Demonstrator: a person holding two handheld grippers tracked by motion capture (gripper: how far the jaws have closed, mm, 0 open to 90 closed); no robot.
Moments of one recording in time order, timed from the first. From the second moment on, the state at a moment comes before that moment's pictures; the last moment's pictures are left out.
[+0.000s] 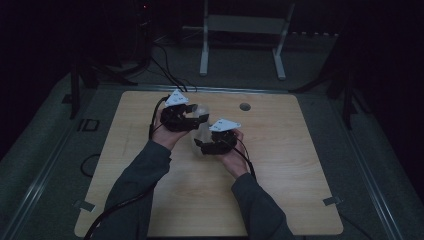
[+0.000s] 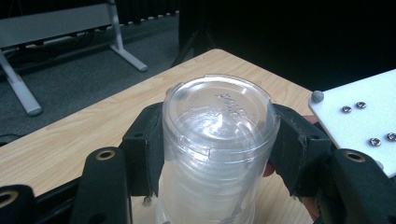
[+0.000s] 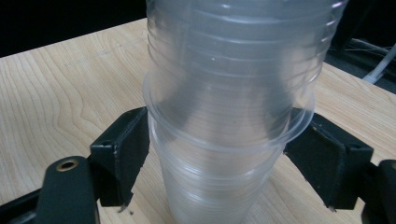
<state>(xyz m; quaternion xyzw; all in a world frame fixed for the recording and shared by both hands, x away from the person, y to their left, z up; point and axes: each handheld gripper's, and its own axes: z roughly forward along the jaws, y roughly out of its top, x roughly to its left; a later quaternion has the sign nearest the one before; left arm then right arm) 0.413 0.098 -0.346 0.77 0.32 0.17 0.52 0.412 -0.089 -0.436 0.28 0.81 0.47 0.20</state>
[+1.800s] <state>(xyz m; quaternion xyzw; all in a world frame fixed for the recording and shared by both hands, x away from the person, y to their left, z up) 0.391 0.126 -0.282 0.74 0.28 0.20 0.57 0.375 -0.125 -0.421 0.29 0.80 0.48 0.21</state>
